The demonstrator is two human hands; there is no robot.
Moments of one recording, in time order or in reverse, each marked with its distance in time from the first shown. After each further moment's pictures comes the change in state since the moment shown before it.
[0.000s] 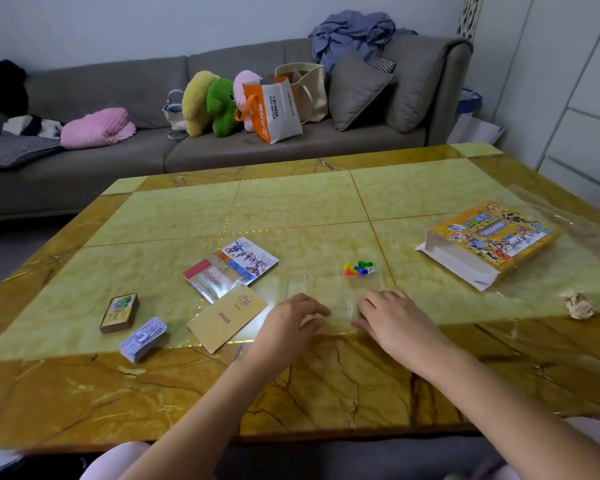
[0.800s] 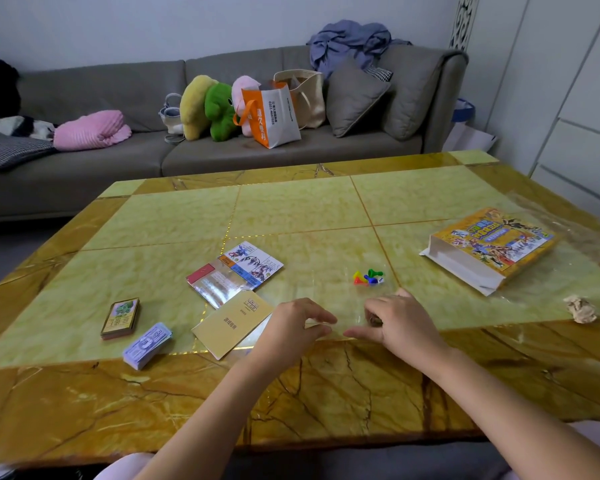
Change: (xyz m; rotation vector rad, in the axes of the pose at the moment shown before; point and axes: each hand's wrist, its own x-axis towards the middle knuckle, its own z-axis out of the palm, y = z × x) left_hand 0.004 -0.004 -0.013 -0.119 -0.066 -0.088; right_hand 0.015 0.002 0.022 0.215 0.265 0.068
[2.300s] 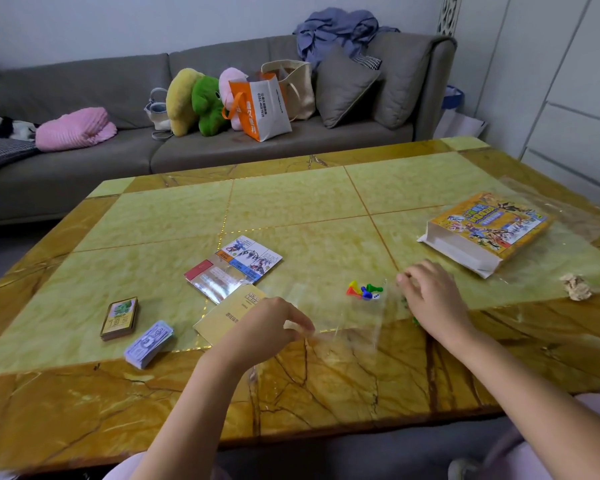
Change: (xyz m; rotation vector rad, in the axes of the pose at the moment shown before) left_hand -0.015 -0.008 -0.043 0.269 -0.272 -0.076; right_hand -0.013 0.031 -0.012 0.104 0.074 0.404
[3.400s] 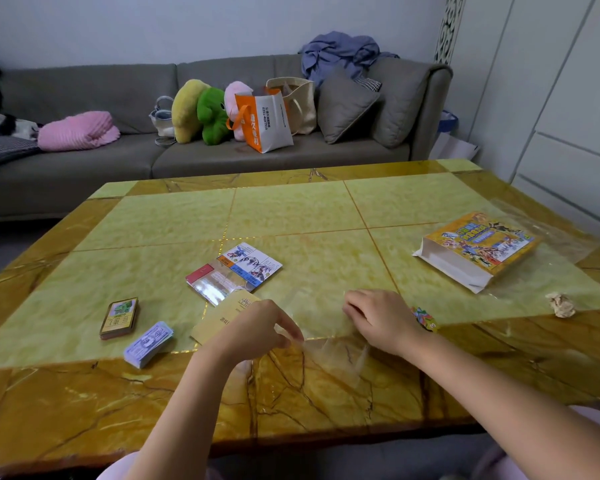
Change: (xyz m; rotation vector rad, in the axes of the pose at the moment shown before) left_hand -0.004 -0.005 -0.010 -0.052 -0.030 -0.058; right_hand 0.004 -0.055 0.015 -0.106 -0.221 -0.380
